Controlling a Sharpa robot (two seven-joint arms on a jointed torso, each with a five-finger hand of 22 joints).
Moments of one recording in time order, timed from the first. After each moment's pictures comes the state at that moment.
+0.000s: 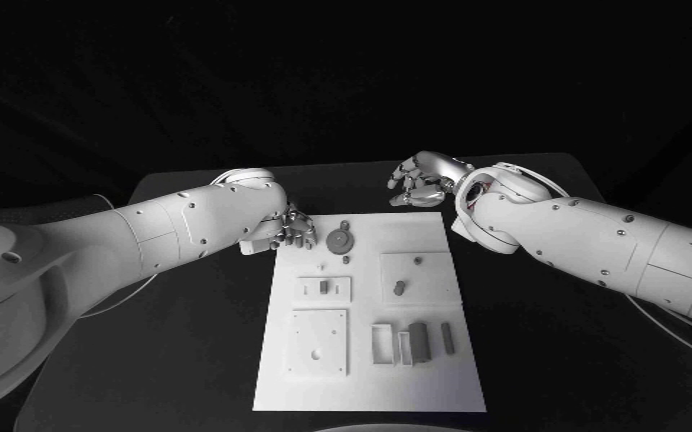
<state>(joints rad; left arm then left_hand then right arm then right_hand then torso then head) 1.29 -0.44 -0.22 0.97 -1.02 0.18 -0.55 0.76 -0.04 0.46 -0.23 0.18 1.02 0.06 0.31 0.64 1.33 -0.05 0.77 0.77 1.16 -0.15 1.15 0.82 0.02 1.24 -0.24 0.52 1.31 1.21 -0.63 -0.03 1.26 -1.28 -0.27 -0.06 1.10 -0.13 0.59 -0.24 0.10 0.84 0.16 0.30 0.39 1.06 0.05 0.69 0.85 1.06 -0.05 1.46 0.68 0.25 1.00 0.05 0.89 1.31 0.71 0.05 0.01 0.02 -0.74</state>
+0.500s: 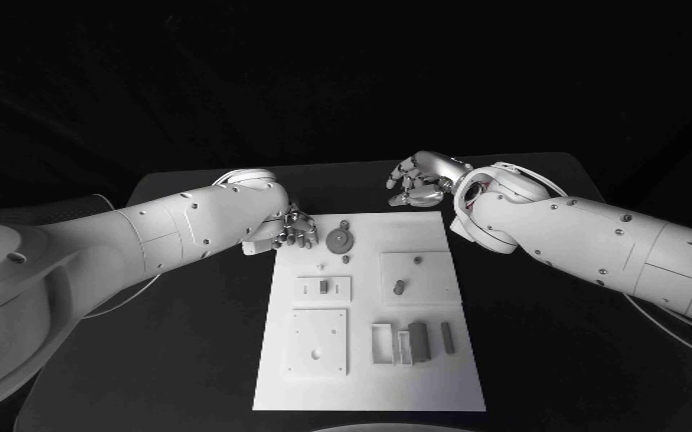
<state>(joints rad) 1.29 -0.43 -0.22 0.96 -1.02 0.17 -0.54 0.76 -0.03 0.47 -0.24 0.18 1.02 0.06 0.31 0.64 1.33 -0.05 0.78 0.76 1.16 -0.15 1.16 0.81 0.01 1.24 -0.24 0.53 1.31 1.21 -0.63 -0.03 1.26 -1.28 -0.27 -0.06 1.10 -0.13 0.59 -0.24 0.10 0.84 0.16 0.30 0.39 1.06 0.05 0.69 0.85 1.06 -0.05 1.46 0.68 0.25 1.00 0.05 0.89 1.31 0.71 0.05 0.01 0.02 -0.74</state>
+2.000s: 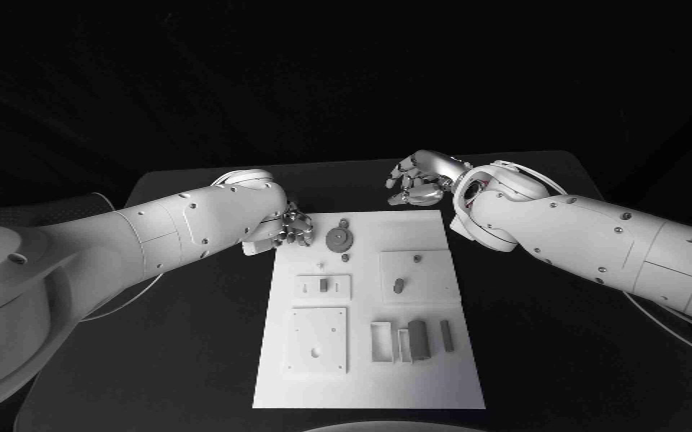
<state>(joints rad) 1.28 -0.43 -0.22 0.95 -1.00 0.14 -0.53 0.87 0.03 0.58 -0.27 0.17 1.04 0.05 0.34 0.66 1.33 -0.07 0.82 0.72 1.16 -0.16 1.23 0.74 0.01 1.23 -0.25 0.58 1.31 1.20 -0.63 -0.03 1.26 -1.28 -0.26 -0.06 1.10 -0.13 0.59 -0.24 0.10 0.84 0.16 0.30 0.39 1.06 0.05 0.69 0.85 1.06 -0.05 1.46 0.68 0.25 1.00 0.05 0.89 1.31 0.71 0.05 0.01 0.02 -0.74</state>
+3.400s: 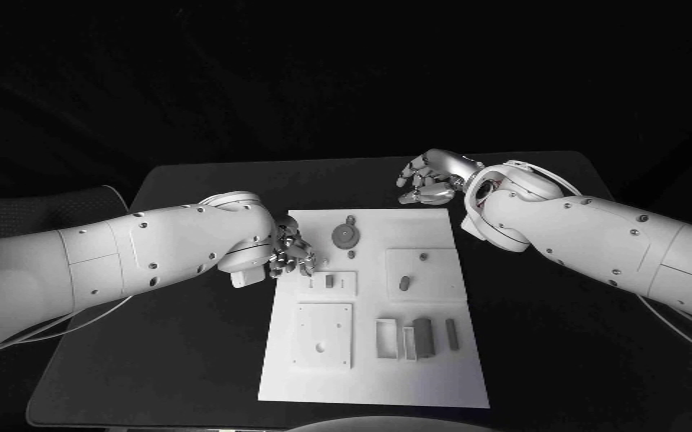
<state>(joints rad) 1.28 -0.67 -0.24 1.36 -0.90 0.07 -0.60 0.90 0.02 0.57 -0.28 0.41 1.04 0.05 0.39 0.66 1.37 -0.11 0.87 0.69 1.19 -0.17 1.30 0.70 0.01 1.25 -0.26 0.63 1.31 1.20 -0.64 -0.03 1.25 -1.28 -0.25 -0.06 1.10 -0.13 0.59 -0.24 0.10 0.84 0.16 0.30 0.39 1.06 0.05 0.69 0.85 1.06 -0.05 1.46 0.68 0.25 1.00 0.05 0.89 1.31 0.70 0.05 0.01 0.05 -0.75</state>
